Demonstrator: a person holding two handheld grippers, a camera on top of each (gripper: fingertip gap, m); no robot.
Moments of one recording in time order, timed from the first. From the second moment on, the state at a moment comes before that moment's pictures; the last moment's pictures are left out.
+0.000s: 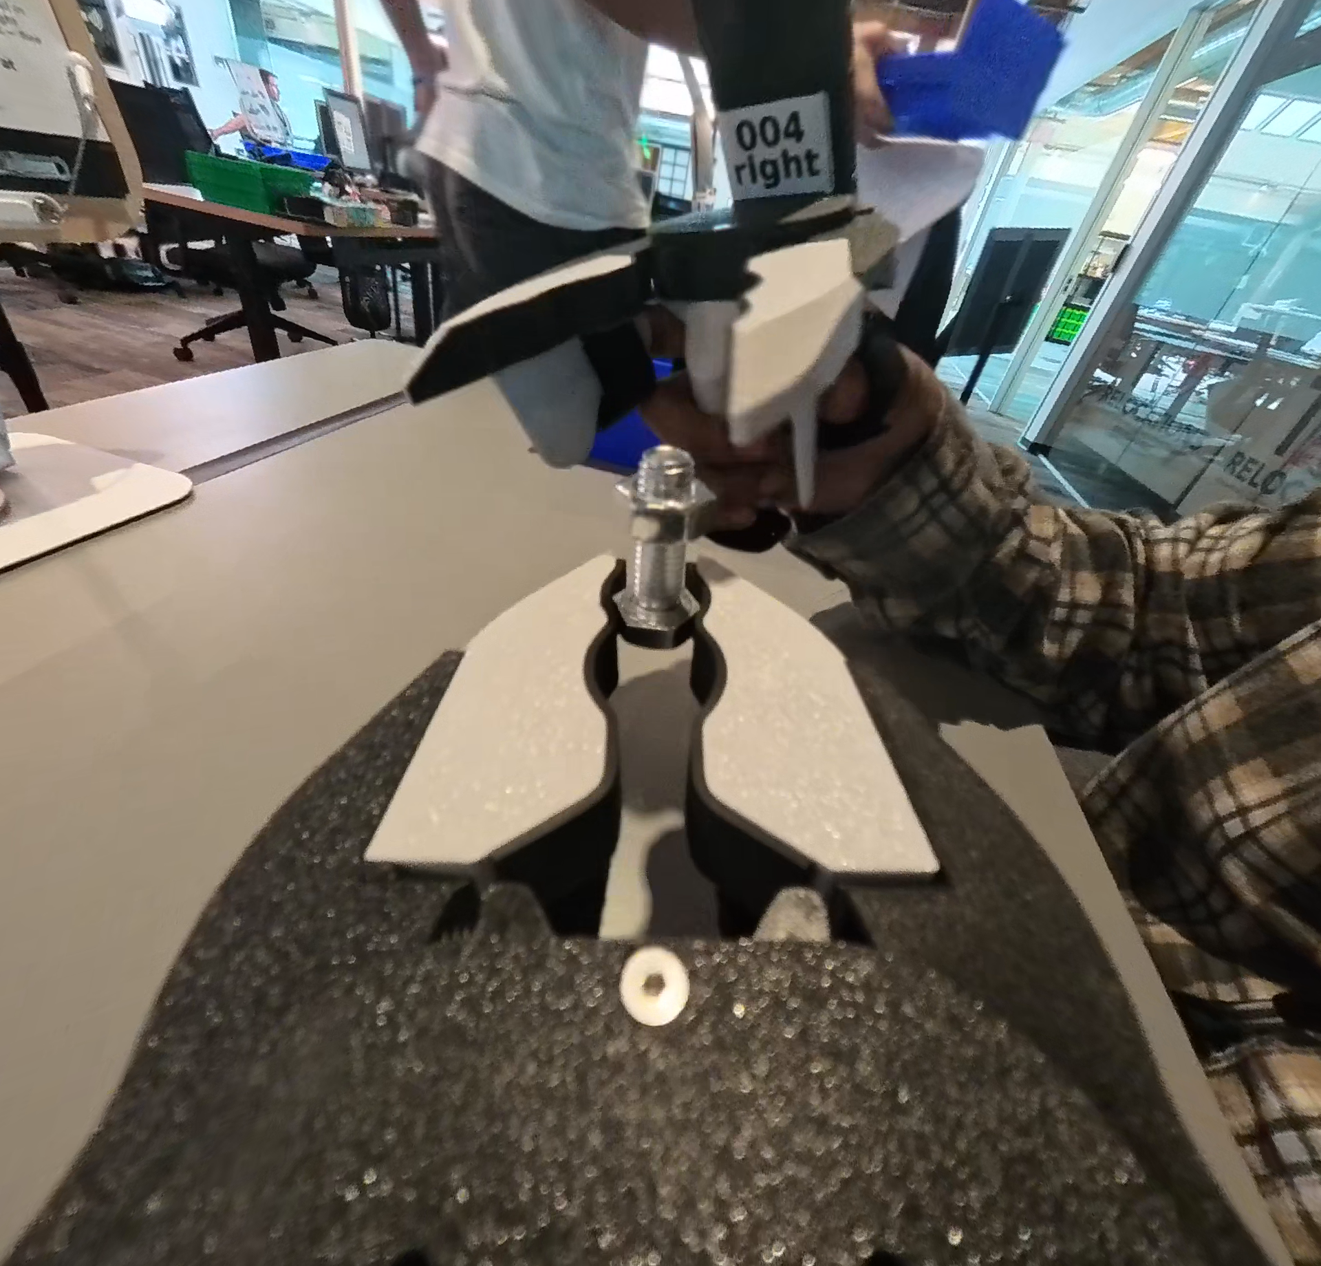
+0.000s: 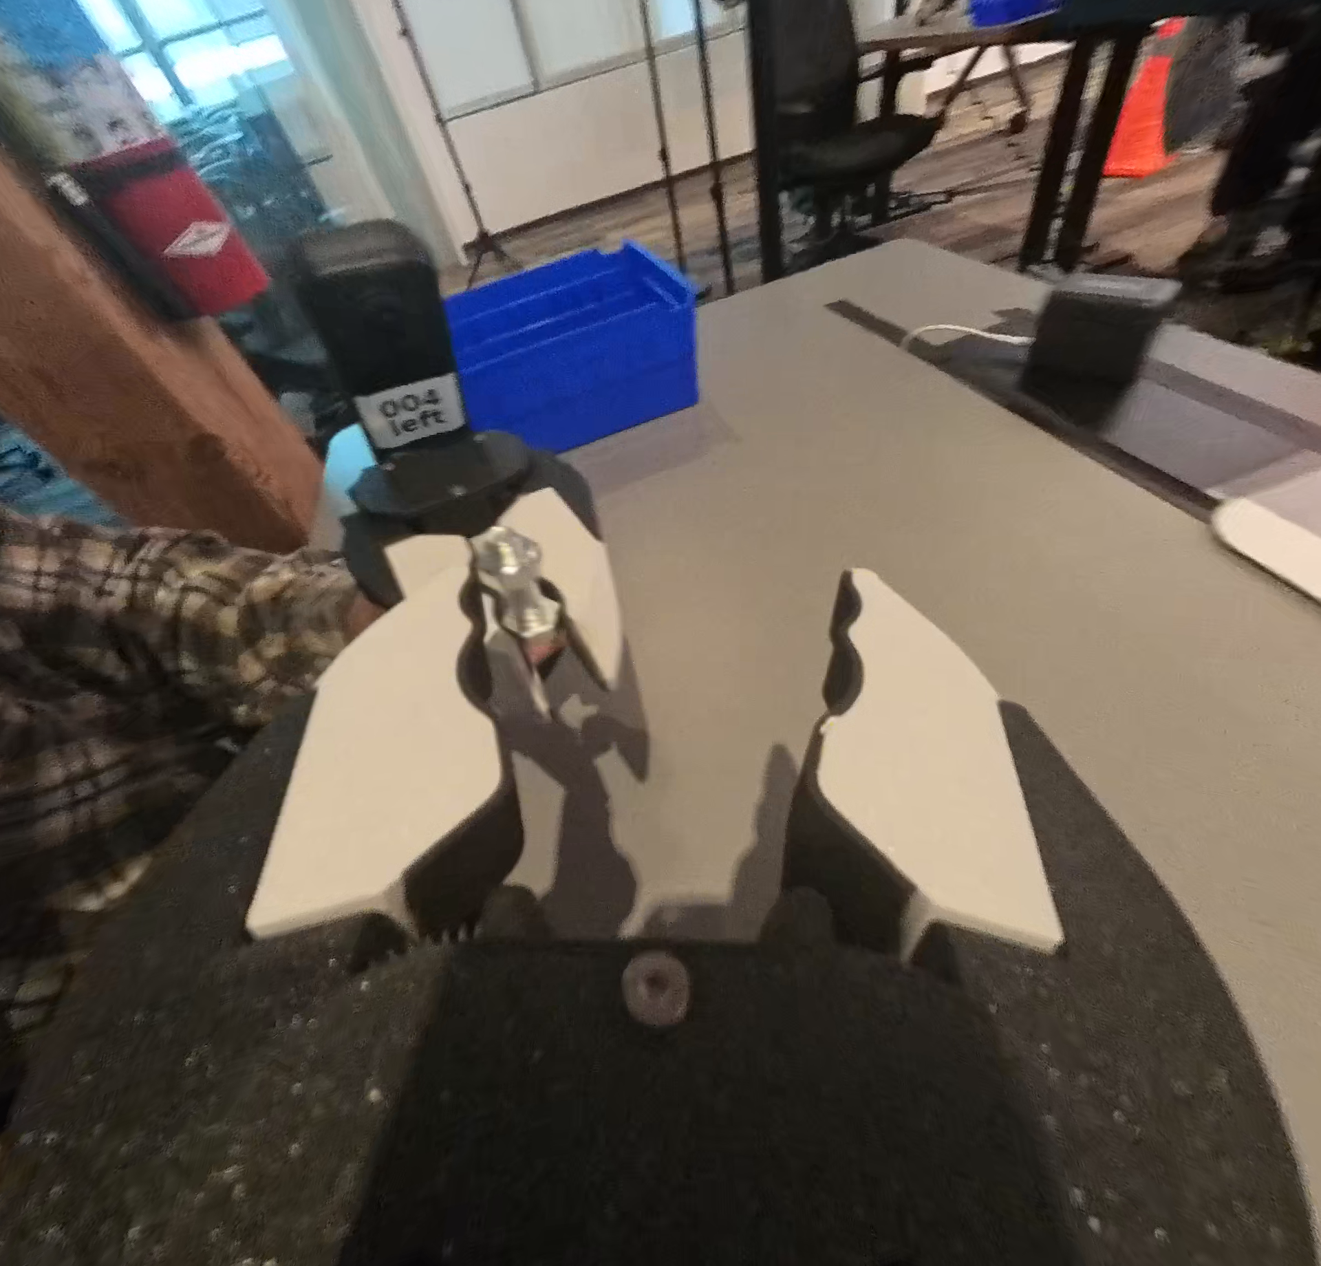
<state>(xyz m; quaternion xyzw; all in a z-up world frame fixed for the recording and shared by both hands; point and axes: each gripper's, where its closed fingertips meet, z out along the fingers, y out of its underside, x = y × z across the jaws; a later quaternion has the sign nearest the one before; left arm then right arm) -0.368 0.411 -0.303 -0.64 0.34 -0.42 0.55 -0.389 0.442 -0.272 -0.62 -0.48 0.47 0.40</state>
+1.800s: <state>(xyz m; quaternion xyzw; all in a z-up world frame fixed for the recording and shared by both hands) -0.365 0.407 -0.300 -0.63 0.34 -0.43 0.56 -0.388 0.439 -0.269 -0.60 -0.49 0.47 0.43</state>
